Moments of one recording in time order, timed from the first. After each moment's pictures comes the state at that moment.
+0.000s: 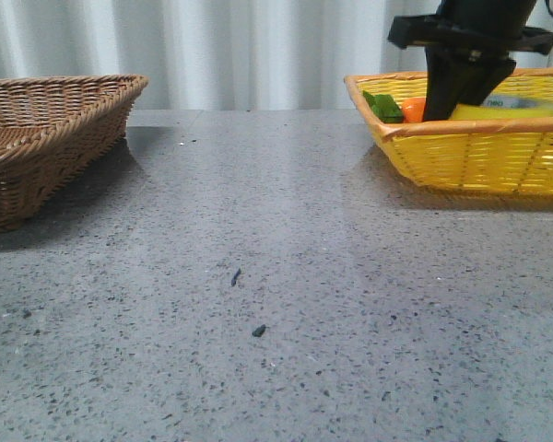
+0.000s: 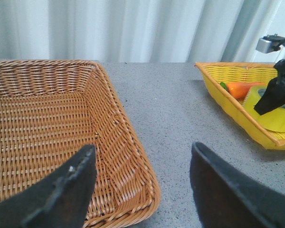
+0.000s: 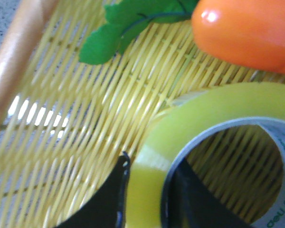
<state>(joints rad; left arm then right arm) -0.24 0.53 -0.59 -0.53 0.43 0.31 0.12 1.87 -1.68 0.20 1.09 -0.31</state>
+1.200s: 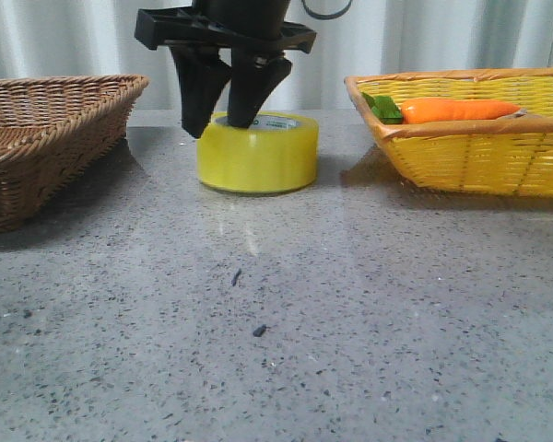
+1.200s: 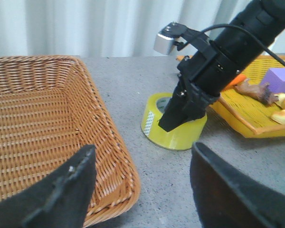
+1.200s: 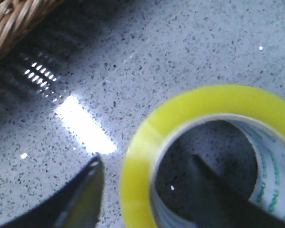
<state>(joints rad) -0.30 0.53 -0.59 -0.53 0.44 0.31 0.54 2.10 -2.05 0.20 1.15 -0.28</state>
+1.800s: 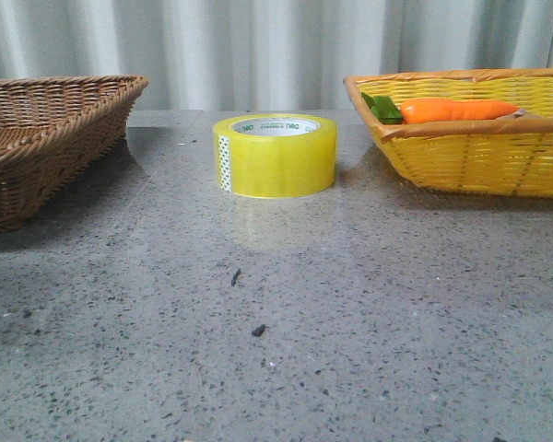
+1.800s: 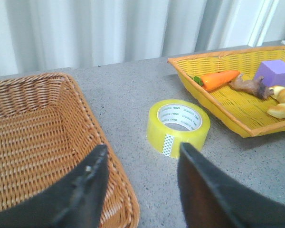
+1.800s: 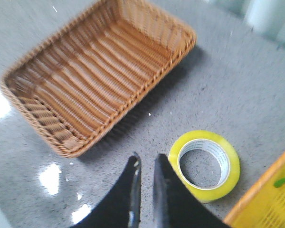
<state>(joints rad) -0.32 0.68 -0.75 -0.53 0.49 0.40 0.54 1.58 -2.12 0.21 1.26 -0.13</state>
